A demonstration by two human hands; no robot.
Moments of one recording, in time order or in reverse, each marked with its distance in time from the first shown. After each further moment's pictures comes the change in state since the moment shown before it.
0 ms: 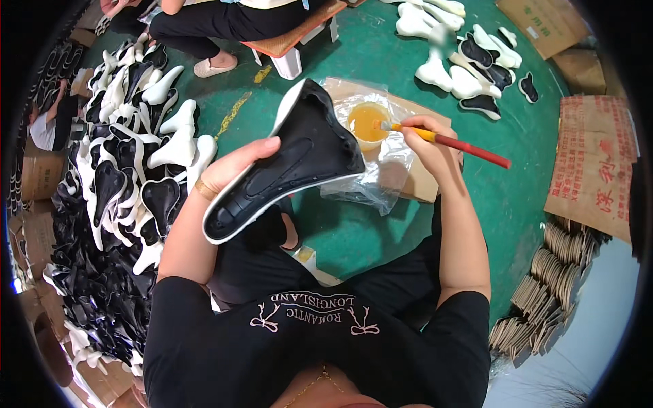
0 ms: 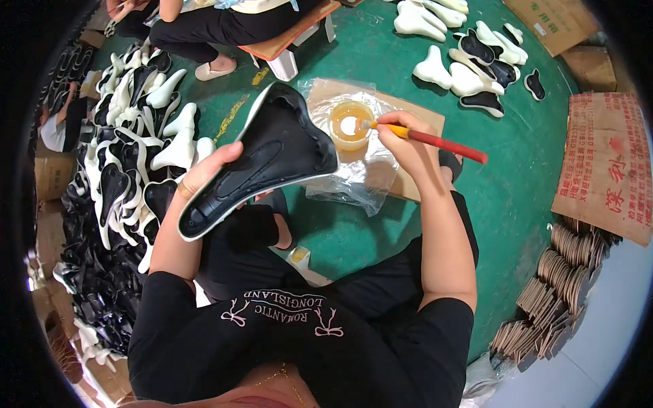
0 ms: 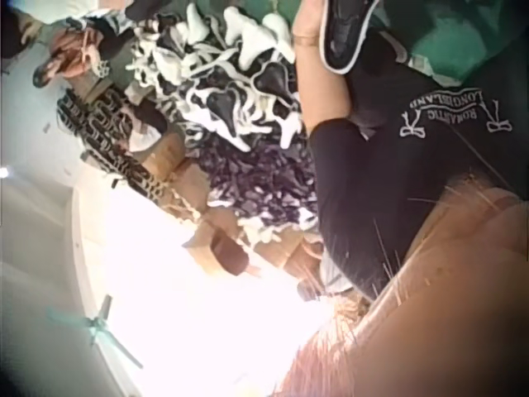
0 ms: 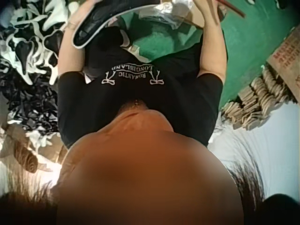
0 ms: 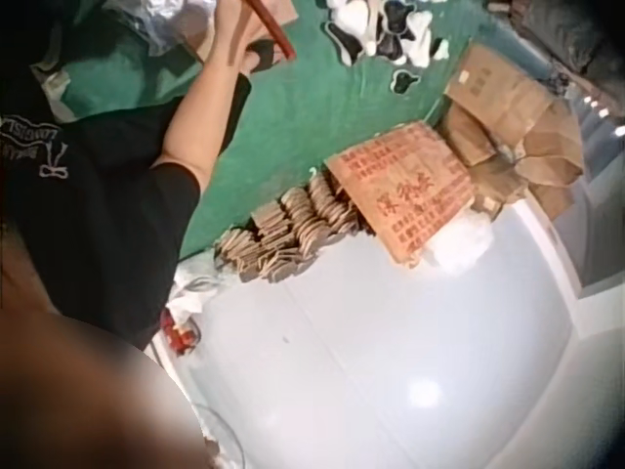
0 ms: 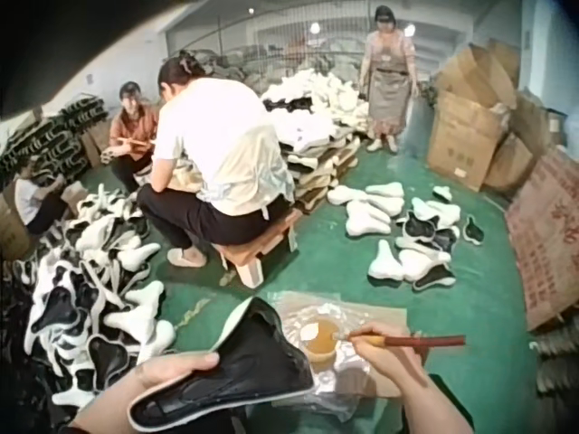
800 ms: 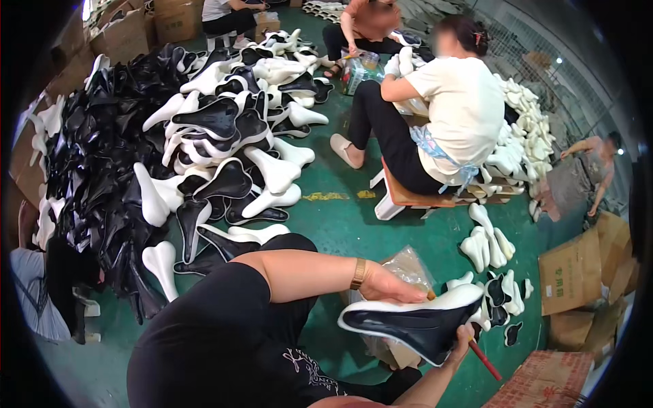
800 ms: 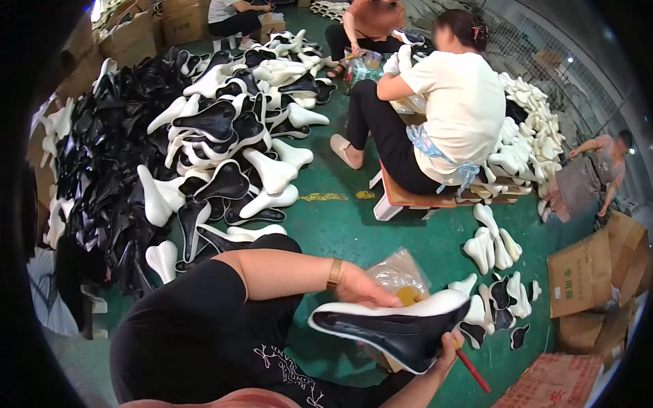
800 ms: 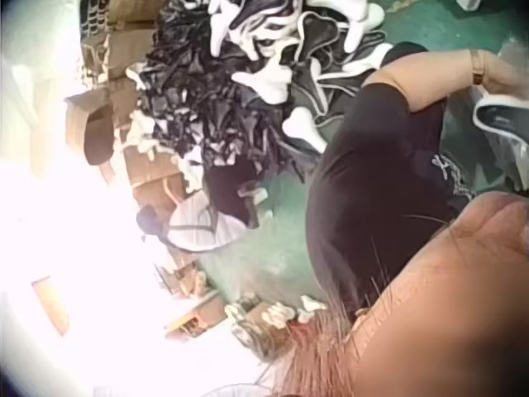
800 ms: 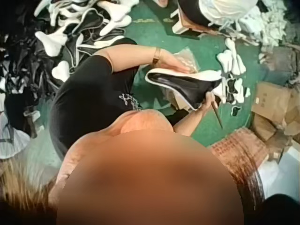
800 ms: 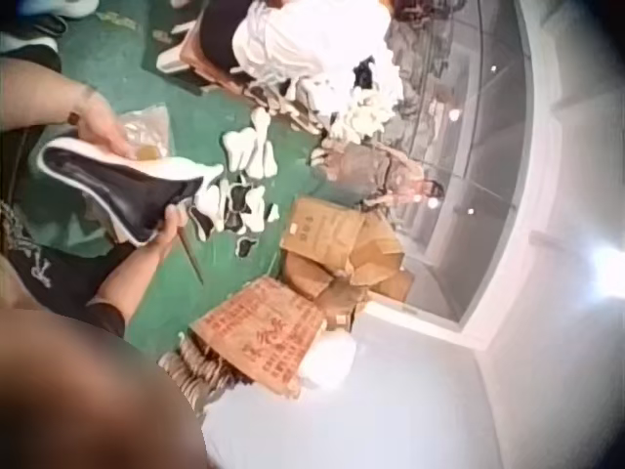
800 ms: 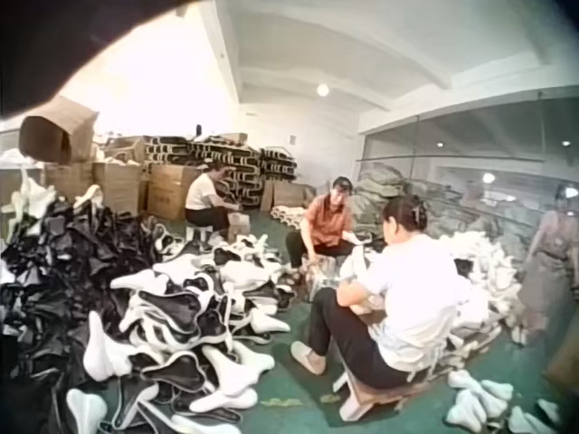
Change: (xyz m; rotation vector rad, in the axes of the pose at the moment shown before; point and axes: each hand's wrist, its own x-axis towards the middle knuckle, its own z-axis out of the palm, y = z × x) left_hand 0.063 -0.017 0.024 0.192 -0.667 0.100; right_hand -0.016 -0.034 -0.025 0.761 -0.219 0.048
